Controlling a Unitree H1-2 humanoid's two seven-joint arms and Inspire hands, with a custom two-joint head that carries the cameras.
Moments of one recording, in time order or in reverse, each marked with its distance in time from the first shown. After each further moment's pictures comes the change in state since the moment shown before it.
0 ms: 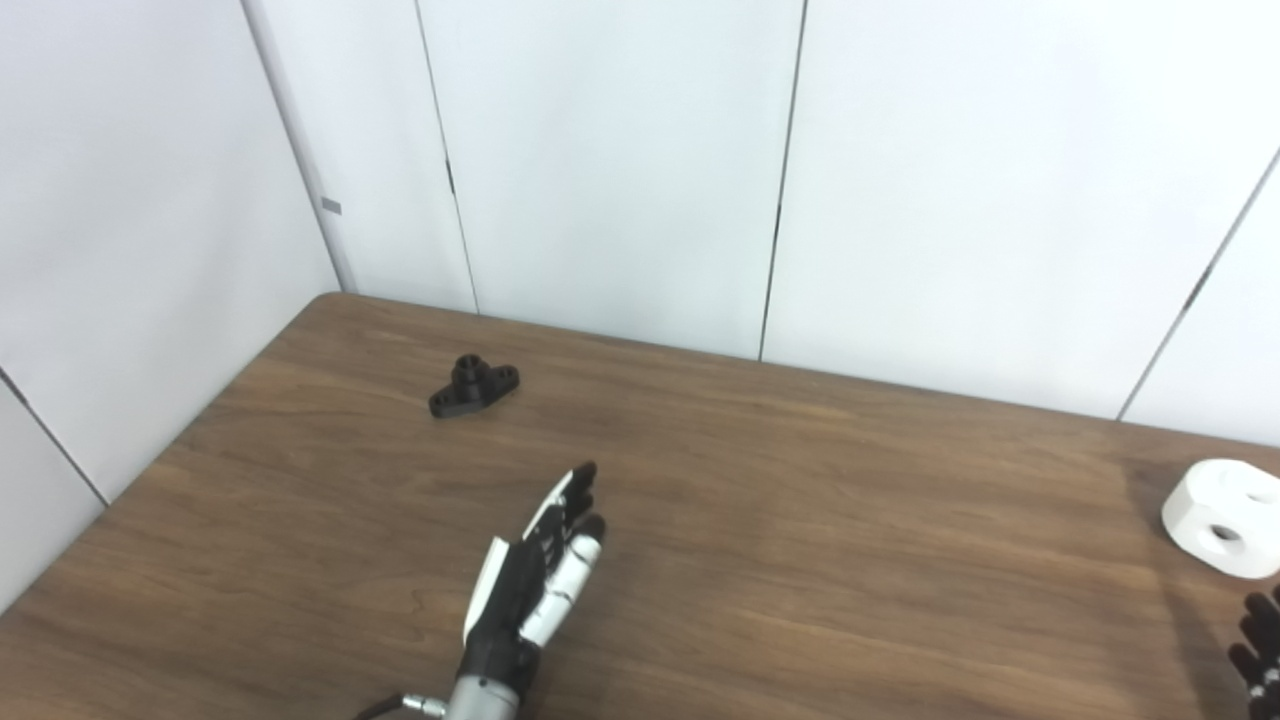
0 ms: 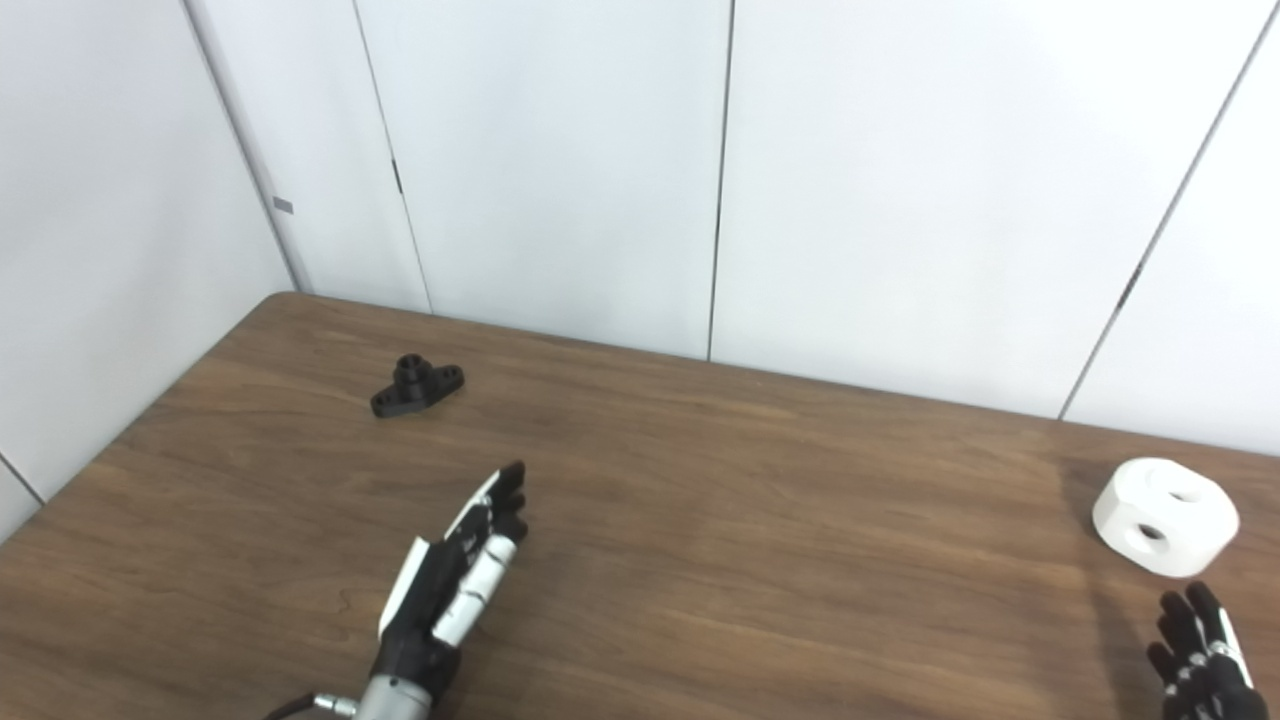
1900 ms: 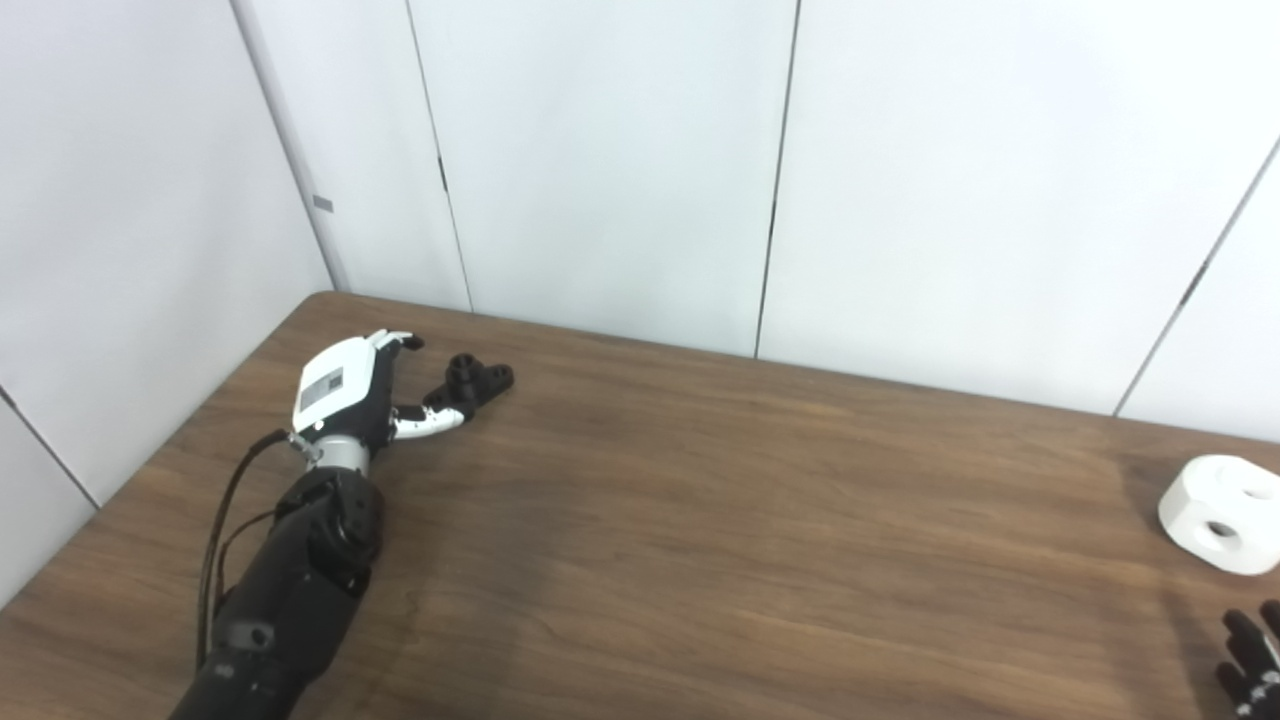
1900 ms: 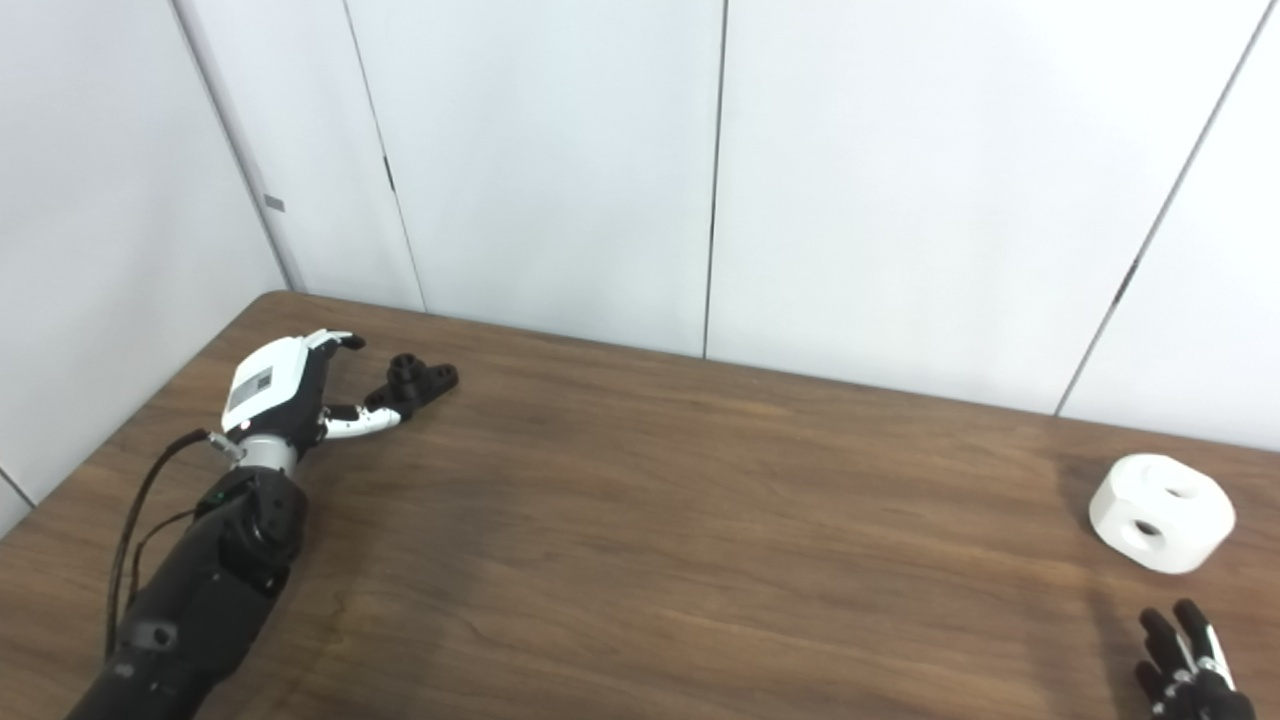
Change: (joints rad) left arm -0.526 0.472 -0.028 0.582 0.502 0.298 0.122; right arm 0.034 0.021 0.004 -0.049 0.014 0.085 -0.009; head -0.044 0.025
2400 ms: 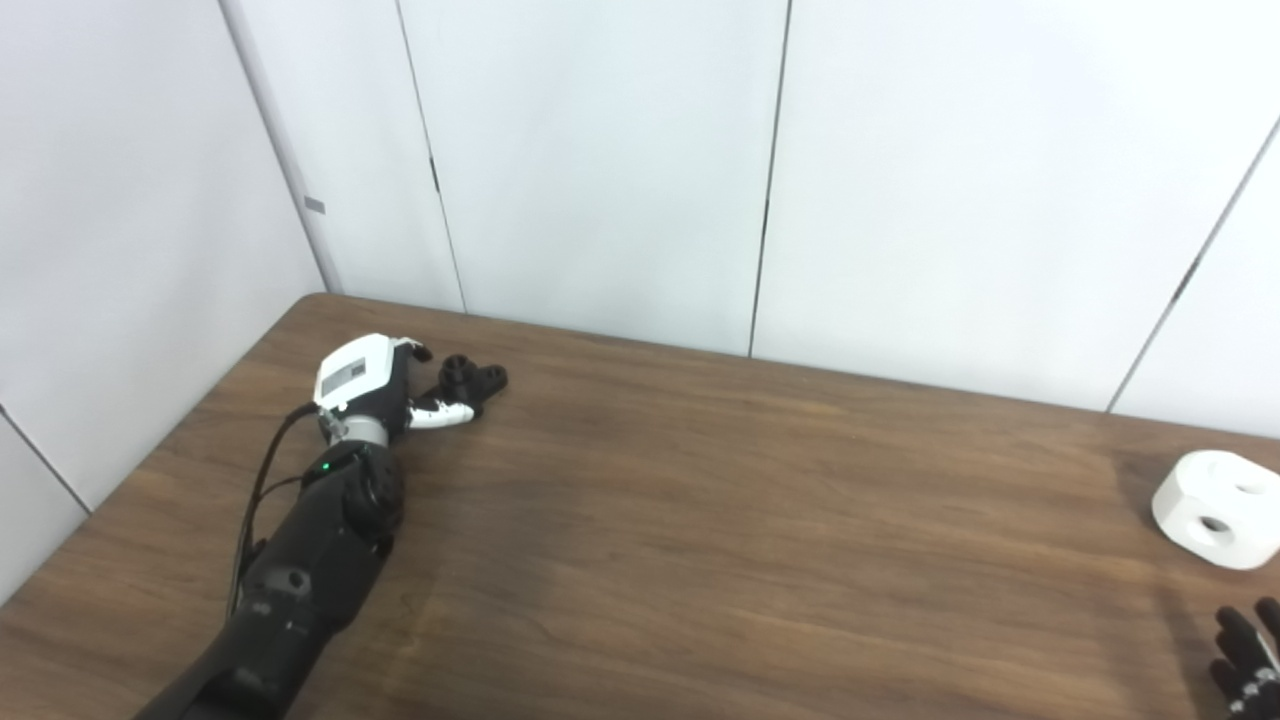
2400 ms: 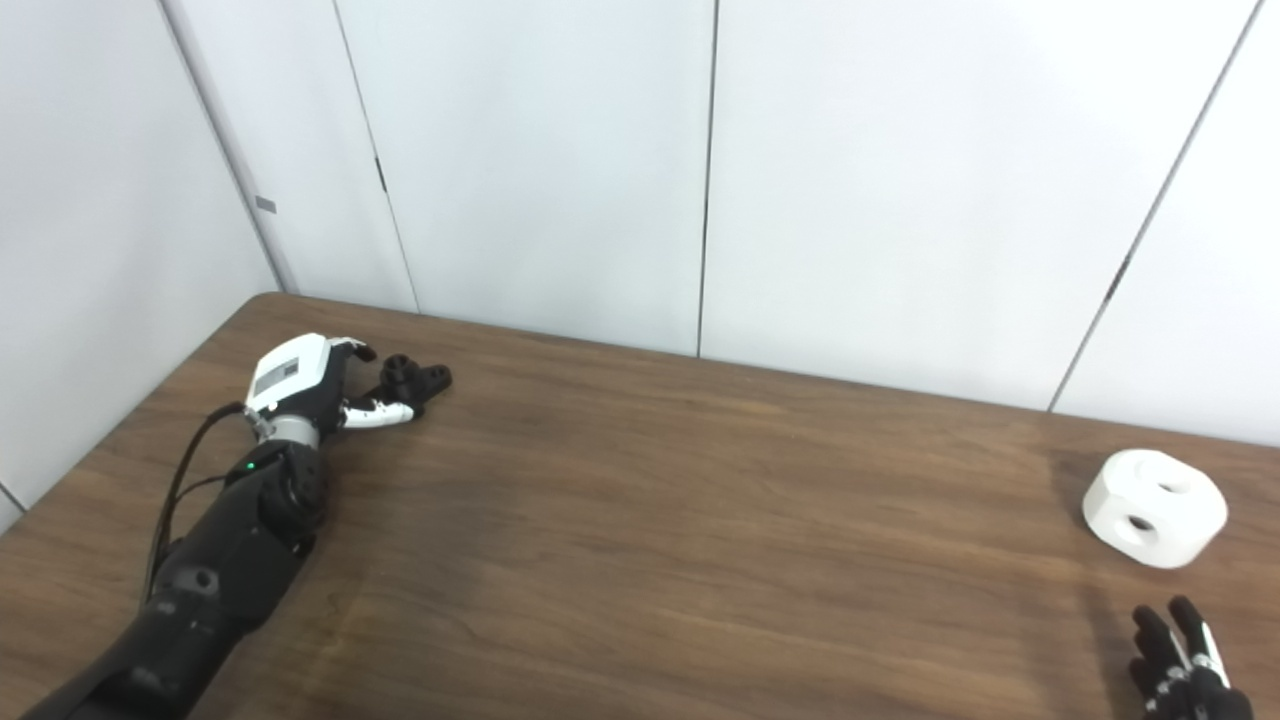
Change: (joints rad) left arm -0.128 0.003 -0.073 0.216 -0.015 0.042 -0.004; right arm 0.009 0.007 0.002 -0.014 0.008 0.015 -0.009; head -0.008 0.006
